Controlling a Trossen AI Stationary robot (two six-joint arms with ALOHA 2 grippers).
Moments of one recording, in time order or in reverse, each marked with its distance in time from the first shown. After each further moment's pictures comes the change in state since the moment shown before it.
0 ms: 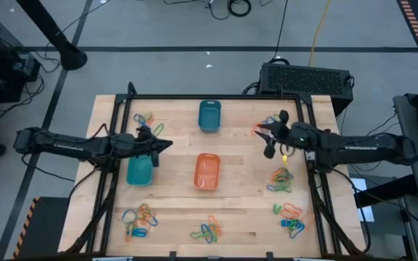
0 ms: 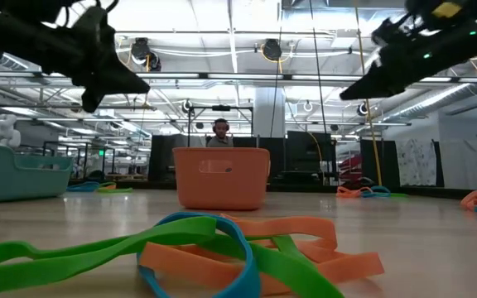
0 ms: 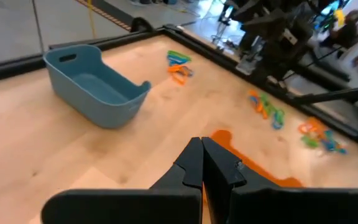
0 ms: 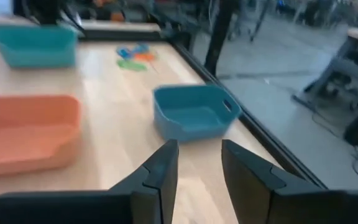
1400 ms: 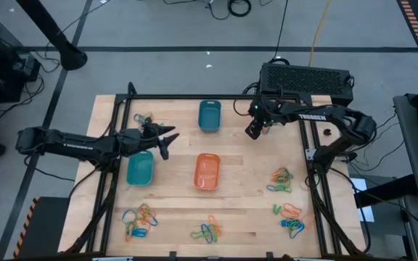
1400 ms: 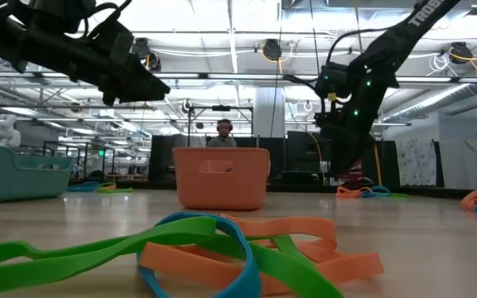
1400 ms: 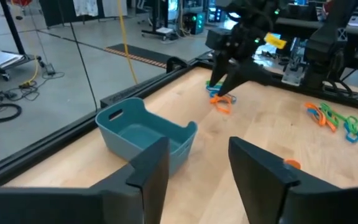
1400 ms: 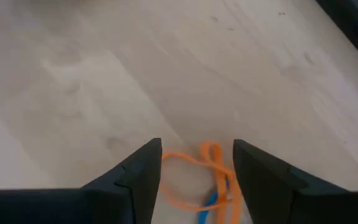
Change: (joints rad) left arm 0.098 0.194 0.000 0.285 -0.073 0.318; right arm -0.413 0.760 0.444 -0.453 -0.201 0.152
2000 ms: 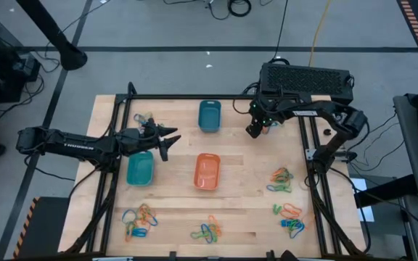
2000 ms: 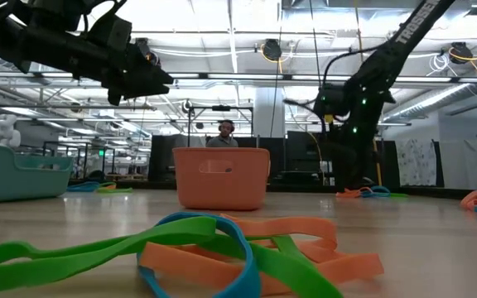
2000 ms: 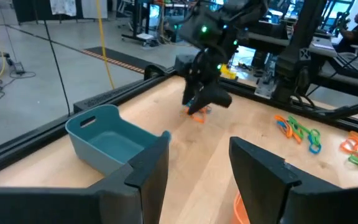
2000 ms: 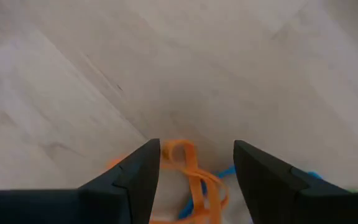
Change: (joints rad) left arm -0.001 0.006 0.000 0.059 0.081 -0.054; right arm -0.063 0.126 0.000 0.027 -0.003 0.026
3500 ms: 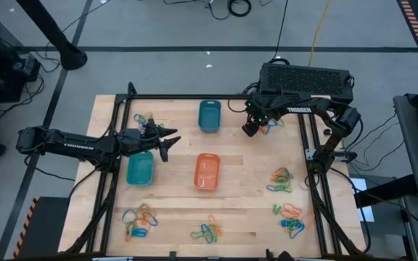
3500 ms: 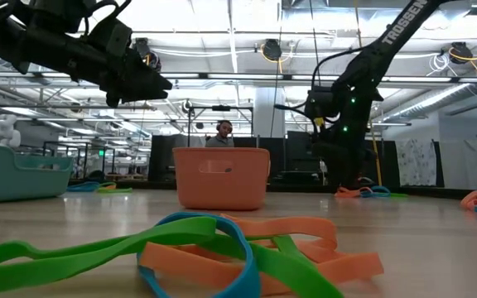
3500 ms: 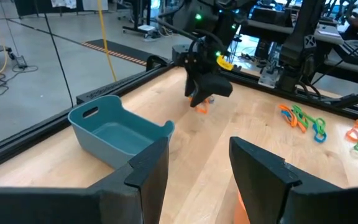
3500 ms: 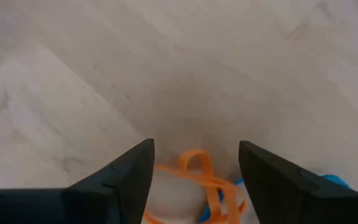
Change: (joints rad) left arm 0.000 0.000 0.000 -0.042 -0.003 0.003; right arm 0.024 0.062 0.112 -0.134 -0.018 0.089
